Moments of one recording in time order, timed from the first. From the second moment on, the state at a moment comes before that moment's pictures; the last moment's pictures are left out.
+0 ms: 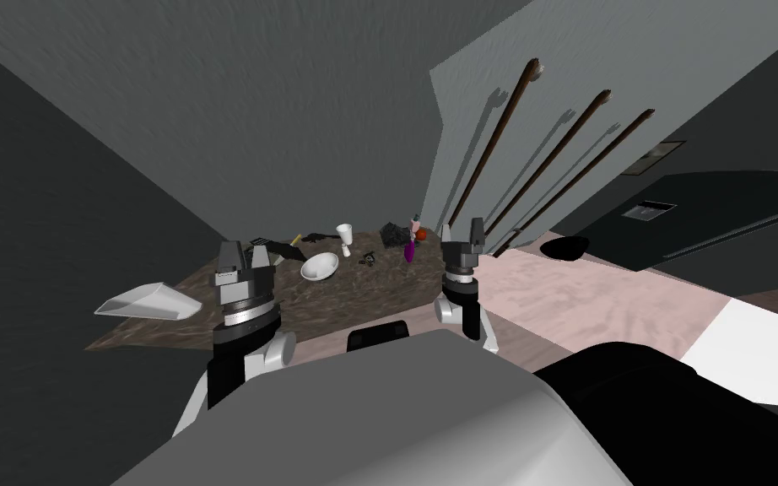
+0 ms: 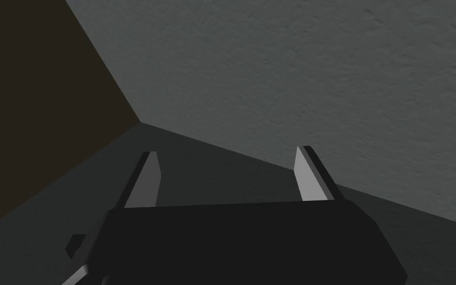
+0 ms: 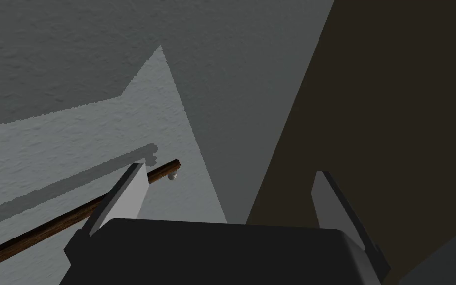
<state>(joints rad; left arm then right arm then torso) 0.51 0.03 0.04 -2.29 -0.05 -0.57 -0.12 0.49 0.02 -0.04 -2.34 0.12 -0.63 -0.16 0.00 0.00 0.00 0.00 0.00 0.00</state>
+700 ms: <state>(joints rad) 0.40 0.08 0.05 -2.22 -0.04 -0.41 -0.07 0.49 0.02 -0.04 -2.34 0.12 -0.63 -0.16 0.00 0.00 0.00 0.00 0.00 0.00</state>
